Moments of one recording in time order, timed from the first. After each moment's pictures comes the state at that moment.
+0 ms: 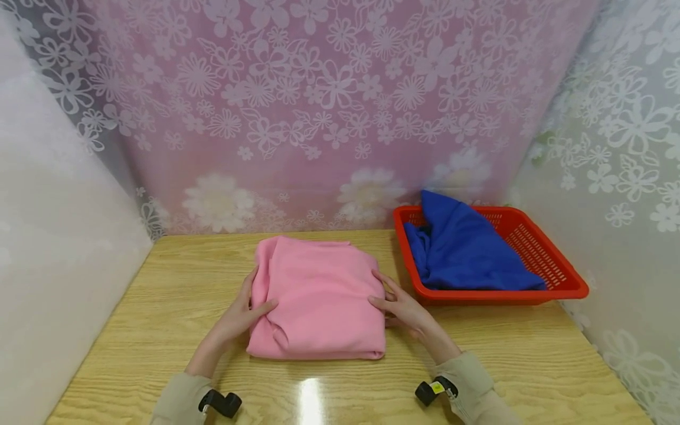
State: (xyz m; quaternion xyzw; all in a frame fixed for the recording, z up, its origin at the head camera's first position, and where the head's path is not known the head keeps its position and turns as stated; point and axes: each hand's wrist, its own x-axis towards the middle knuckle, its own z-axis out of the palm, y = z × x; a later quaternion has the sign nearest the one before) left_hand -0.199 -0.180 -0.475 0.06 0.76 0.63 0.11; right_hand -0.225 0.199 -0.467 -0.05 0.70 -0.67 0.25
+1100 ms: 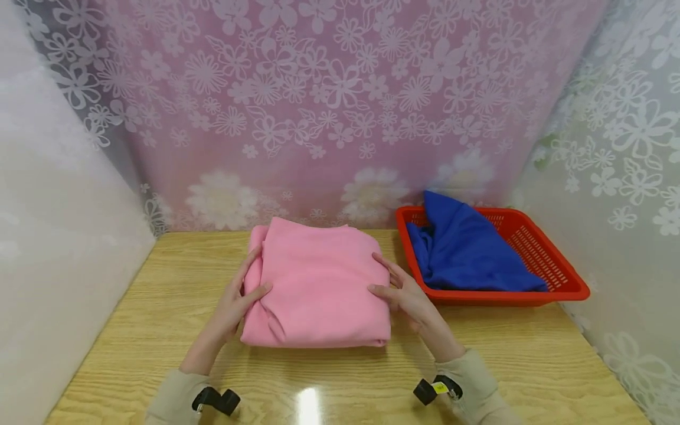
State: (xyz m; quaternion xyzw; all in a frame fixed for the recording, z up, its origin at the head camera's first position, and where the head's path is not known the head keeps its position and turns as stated) left_hand -0.193 -0.180 -0.442 0.11 0.70 0.70 0.03; right_hand -0.213 0.180 -0.416 -0.03 0.70 -0.69 0.17
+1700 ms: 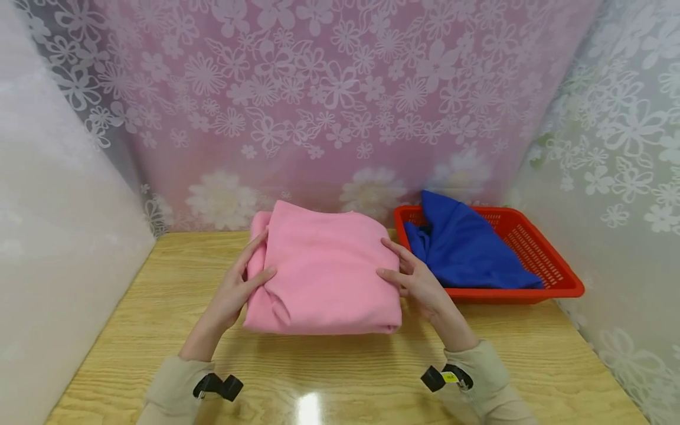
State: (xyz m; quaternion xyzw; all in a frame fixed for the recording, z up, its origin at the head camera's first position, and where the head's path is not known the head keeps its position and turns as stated) left_hand -0.196 -0.168 -0.400 0.13 0.70 0.70 0.02; right_hand -0.212 0.196 -0.378 -0.08 0.71 -0.68 0.14
